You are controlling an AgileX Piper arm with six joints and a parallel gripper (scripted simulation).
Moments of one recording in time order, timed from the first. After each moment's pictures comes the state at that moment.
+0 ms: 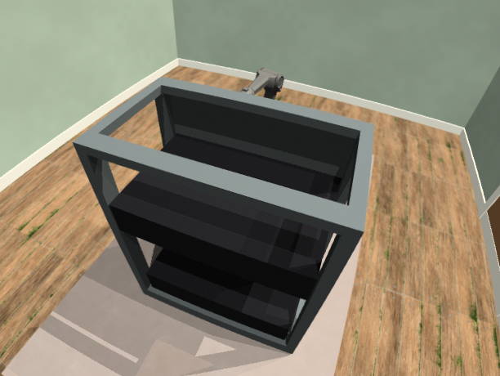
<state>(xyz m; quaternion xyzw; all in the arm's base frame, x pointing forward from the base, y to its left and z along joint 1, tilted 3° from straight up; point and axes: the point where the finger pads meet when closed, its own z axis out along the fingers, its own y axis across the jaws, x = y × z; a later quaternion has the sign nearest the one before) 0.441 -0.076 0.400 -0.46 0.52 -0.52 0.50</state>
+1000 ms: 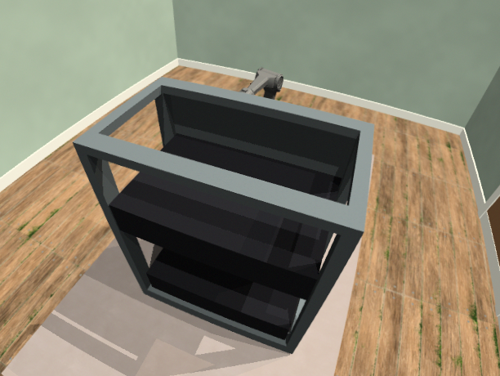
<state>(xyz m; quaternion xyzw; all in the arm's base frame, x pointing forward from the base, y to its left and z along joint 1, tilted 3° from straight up) 0.445 -0.077 0.400 -0.46 0.52 -0.52 0.50</state>
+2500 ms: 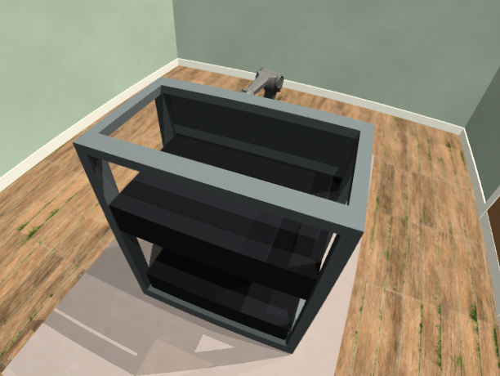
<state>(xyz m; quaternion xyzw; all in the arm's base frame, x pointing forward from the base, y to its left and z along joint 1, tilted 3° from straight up) 0.442 -0.077 0.395 -0.46 0.52 -0.52 0.50</state>
